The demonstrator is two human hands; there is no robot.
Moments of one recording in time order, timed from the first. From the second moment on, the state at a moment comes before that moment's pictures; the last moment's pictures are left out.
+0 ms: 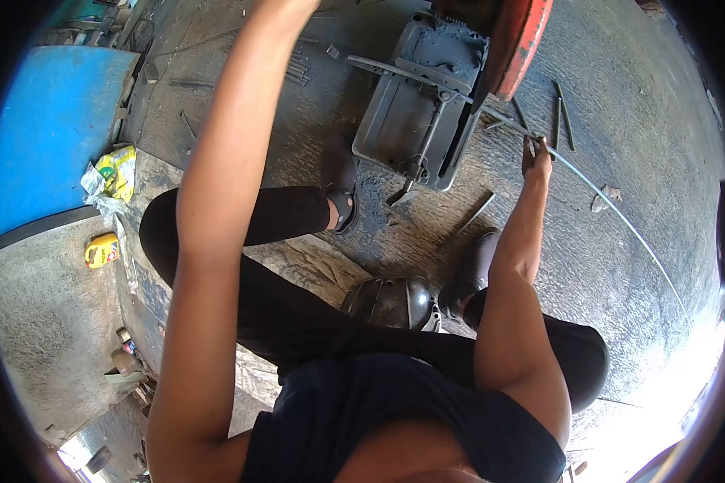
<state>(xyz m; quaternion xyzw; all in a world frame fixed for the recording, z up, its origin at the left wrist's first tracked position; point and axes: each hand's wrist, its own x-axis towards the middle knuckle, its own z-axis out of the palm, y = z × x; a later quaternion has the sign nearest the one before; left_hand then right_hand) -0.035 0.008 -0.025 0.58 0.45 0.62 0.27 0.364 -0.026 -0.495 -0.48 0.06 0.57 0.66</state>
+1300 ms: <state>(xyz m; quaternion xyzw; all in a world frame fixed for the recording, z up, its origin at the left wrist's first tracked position) -0.224 0.044 -0.363 0.45 0.75 0.27 0.40 0.344 -0.034 -0.475 -0.51 0.00 0.55 0.66</state>
